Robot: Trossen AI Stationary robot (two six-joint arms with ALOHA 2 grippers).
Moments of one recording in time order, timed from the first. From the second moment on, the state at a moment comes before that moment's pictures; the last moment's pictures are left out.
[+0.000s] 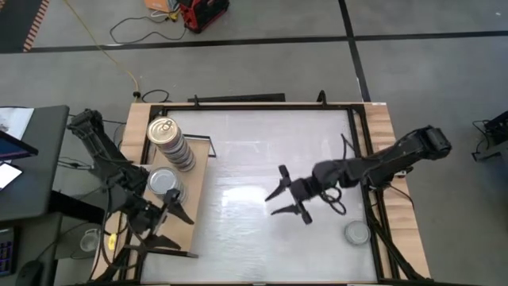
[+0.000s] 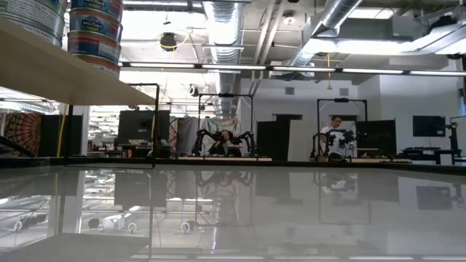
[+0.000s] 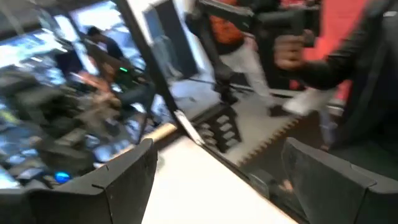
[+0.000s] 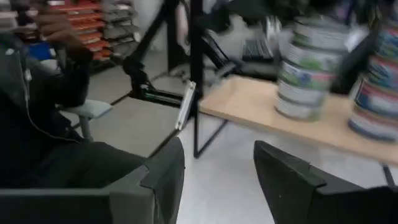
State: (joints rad) left arm -0.93 0.89 0.77 0.13 -0.46 0.33; right arm 0.25 1.33 0.88 0.33 -0.14 -0.03
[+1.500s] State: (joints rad) left arm -0.77 0.98 0.75 0.24 -0.43 0.31; right arm 0.49 1.52 1.10 -0.61 0.20 0.80
